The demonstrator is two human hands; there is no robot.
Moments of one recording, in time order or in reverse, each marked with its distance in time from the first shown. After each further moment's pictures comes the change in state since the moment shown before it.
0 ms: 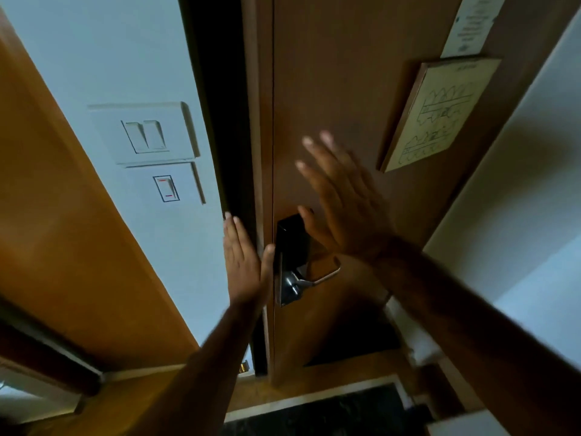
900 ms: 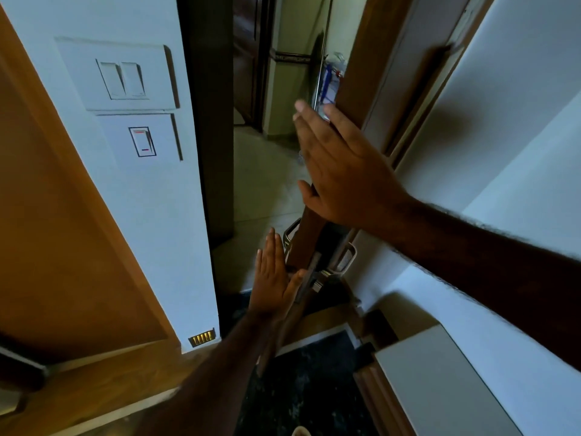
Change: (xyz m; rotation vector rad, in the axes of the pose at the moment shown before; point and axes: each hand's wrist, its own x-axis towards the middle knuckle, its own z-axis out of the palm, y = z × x) left_hand -0.121 0.021 0.008 -0.182 -0.577 0.143; right_hand 0.018 -0.046 -0.076 -0.905 -0.593 -0.283
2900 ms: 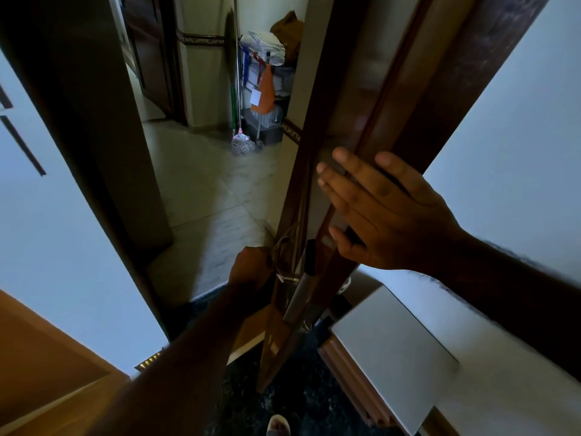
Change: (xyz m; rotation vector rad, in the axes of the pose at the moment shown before) left_hand 0.082 0.045 0.080 0.200 -0.352 -0.083; right_hand -0.180 0.057 -0.004 -0.018 0.158 0.041
